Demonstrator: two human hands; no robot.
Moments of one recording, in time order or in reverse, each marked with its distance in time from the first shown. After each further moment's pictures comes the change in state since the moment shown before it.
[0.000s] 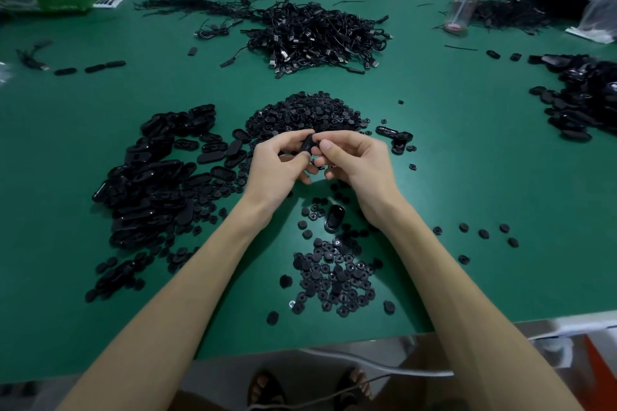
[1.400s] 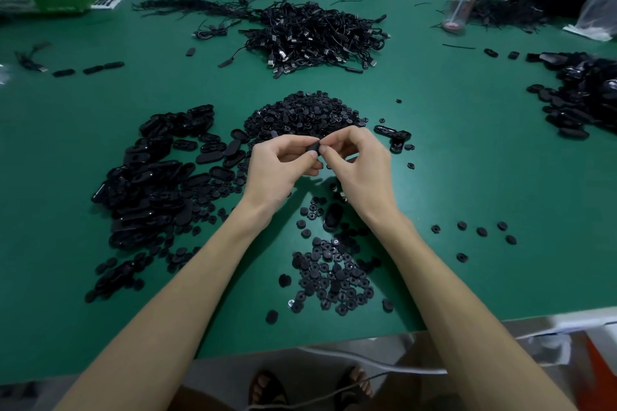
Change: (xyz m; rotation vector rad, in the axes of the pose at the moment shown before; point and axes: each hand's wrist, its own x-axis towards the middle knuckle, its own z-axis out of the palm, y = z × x) left_hand -0.001 -0.005 0.001 -0.077 -0.003 0.041; right_hand -0.006 -0.003 0.007 -0.633 0.222 -0.258
